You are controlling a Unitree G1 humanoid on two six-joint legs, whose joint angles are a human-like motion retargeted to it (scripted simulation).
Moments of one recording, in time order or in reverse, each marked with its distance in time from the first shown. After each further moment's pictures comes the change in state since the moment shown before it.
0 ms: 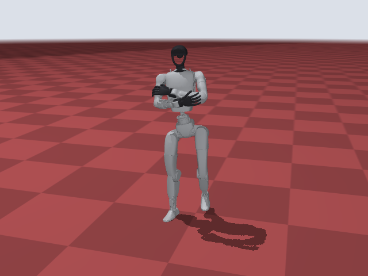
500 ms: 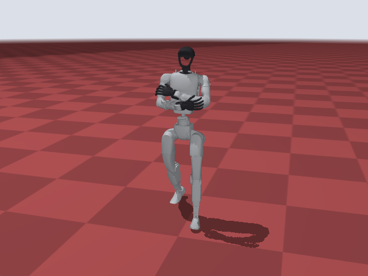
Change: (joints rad) left arm -0.015 0.011 0.012 -0.003 -0.077 -0.016 -0.032; right arm -0.015 0.015 0.003 0.028 0.034 -0.014 0.036; waist 0.176 0.092 0.120; left_leg 0.124 0.208 0.152 -0.851 0.202 -0.204; right_leg 0.327 0.169 0.127 0.274 -0.052 -0.148
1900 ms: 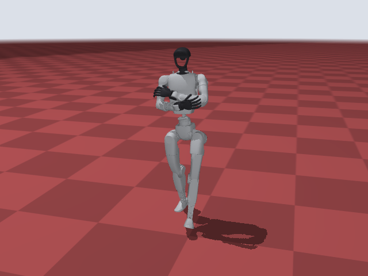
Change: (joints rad) left arm -0.023 -0.005 -0.017 0.005 0.037 -0.025 0.051; right arm 0.000 -0.006 0.004 -0.009 -0.004 -0.031 -0.030; waist 0.024 0.002 0.026; left_leg -0.127 -0.090 0.162 0.000 -0.038 -0.018; right_leg -0.057 0.042 0.109 -0.208 -0.142 0.095
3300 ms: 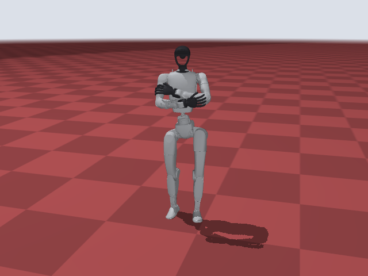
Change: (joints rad) left arm -0.002 -0.001 0.008 0.004 -0.003 0.034 0.034; right arm -0.025 -0.007 0.004 -0.012 -0.038 0.044 -0.003; waist -0.049 -0.092 -0.076; left_leg 0.021 -0.073 -0.168 0.269 -0.126 0.175; right_leg -0.204 -0.095 -0.051 -0.021 0.122 0.067
